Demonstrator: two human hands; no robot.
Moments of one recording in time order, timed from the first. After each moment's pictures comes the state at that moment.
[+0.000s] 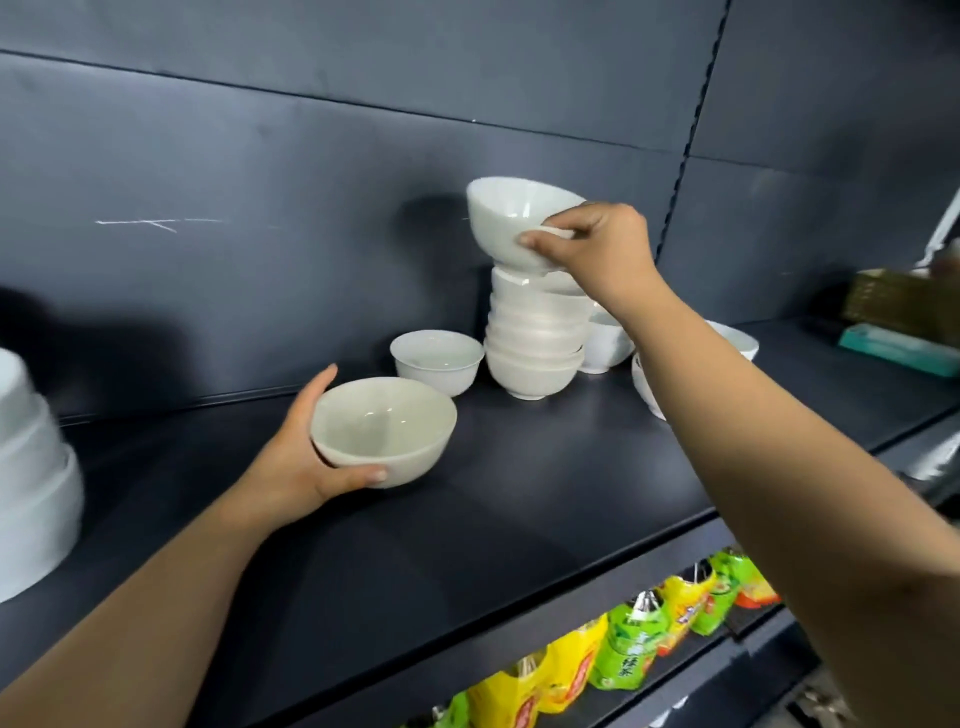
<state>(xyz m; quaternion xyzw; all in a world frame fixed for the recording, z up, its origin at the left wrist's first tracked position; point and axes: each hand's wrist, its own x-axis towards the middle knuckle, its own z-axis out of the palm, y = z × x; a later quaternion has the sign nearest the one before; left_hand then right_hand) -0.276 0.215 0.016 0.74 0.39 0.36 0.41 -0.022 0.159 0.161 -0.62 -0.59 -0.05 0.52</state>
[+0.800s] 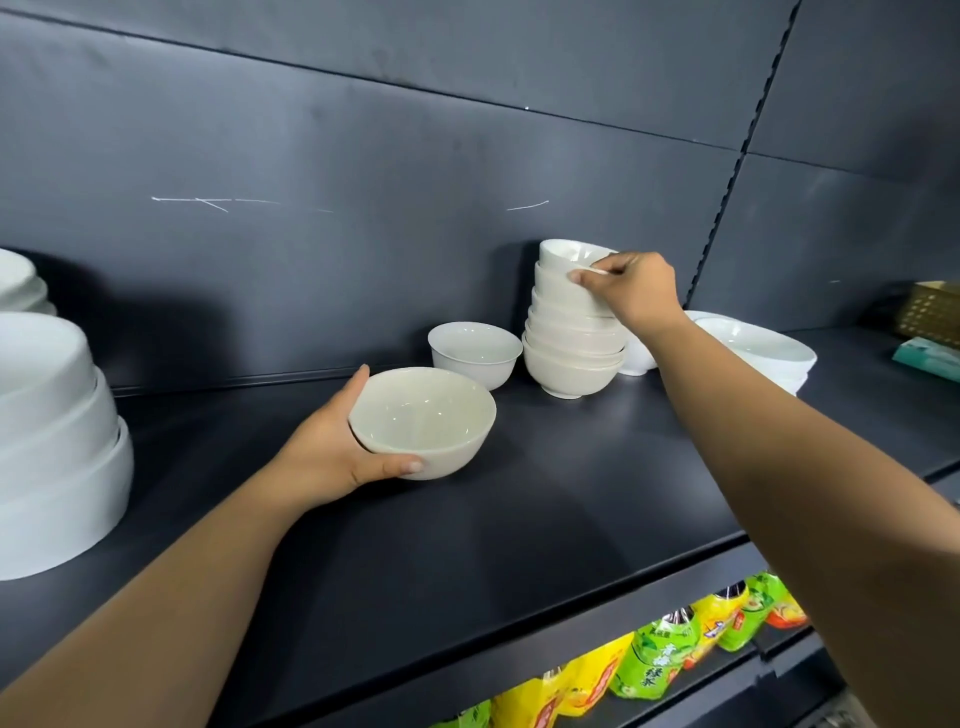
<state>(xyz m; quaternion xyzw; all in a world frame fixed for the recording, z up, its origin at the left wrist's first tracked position) -0.280 0.221 0.019 0.75 0.42 0.32 0.39 0.014 0.206 0.124 -0.72 -0.49 -0.01 0.48</state>
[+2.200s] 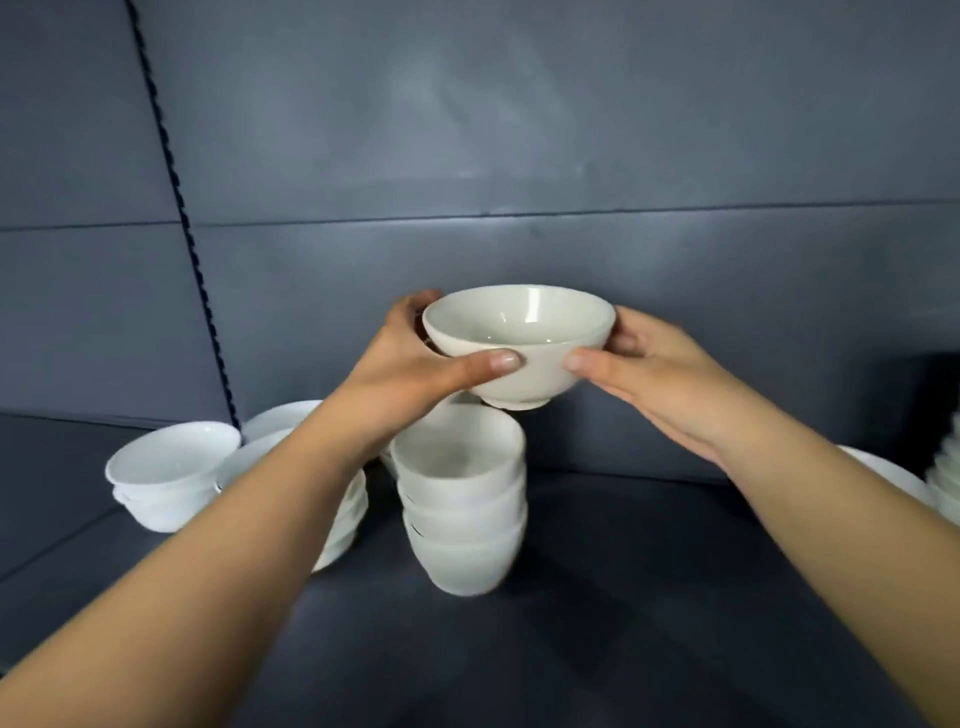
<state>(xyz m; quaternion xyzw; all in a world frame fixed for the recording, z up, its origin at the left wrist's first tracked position) -0.463 0.197 0.159 0.66 0.44 0.54 0.27 -0.258 0.220 0.155 -0.28 -0.72 0.42 0.48</state>
